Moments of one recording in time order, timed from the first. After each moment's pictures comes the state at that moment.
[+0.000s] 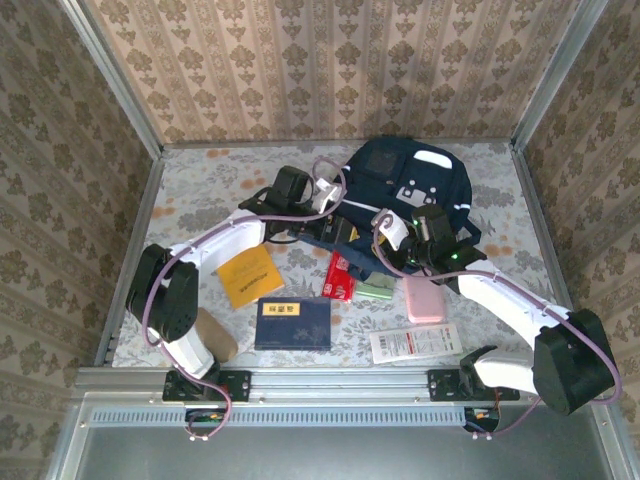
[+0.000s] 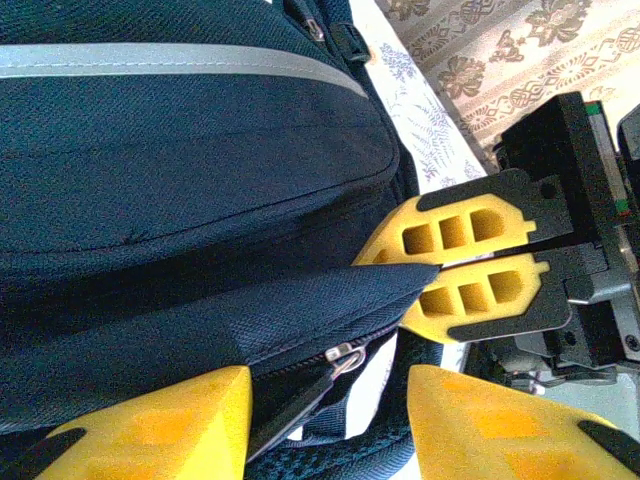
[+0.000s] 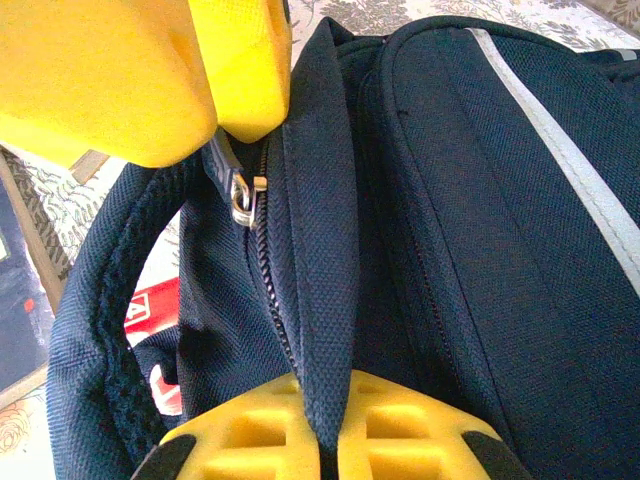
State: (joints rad) left arm -0.63 1.69 1.25 -0.34 0.78 -0.25; right arm 0.41 1.23 0.73 -0.16 -0.33 -0.34
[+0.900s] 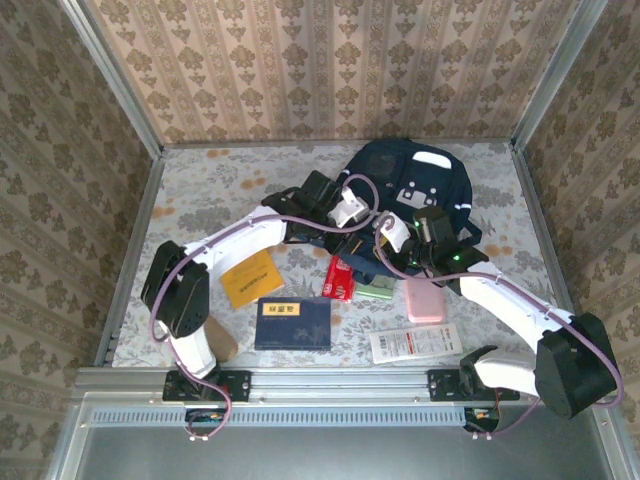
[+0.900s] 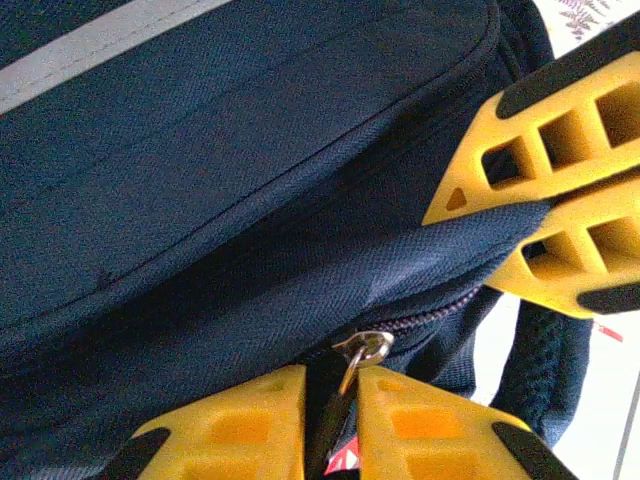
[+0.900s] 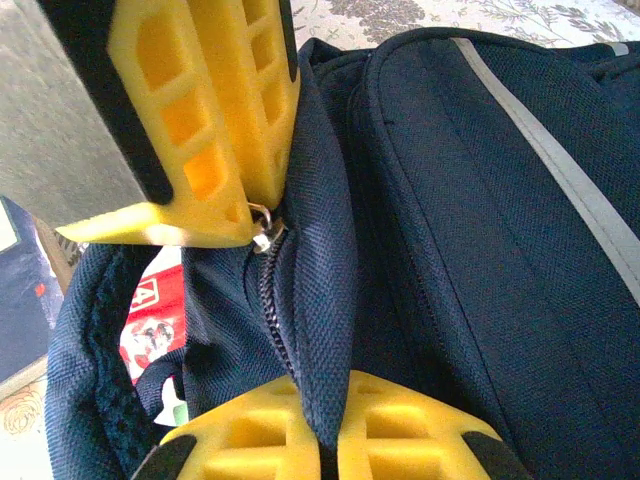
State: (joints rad) left arm -0.78 1.76 1.42 -0.62 0.43 0.11; right arm 0.41 1.21 0.73 -0.19 -0.33 -0.34
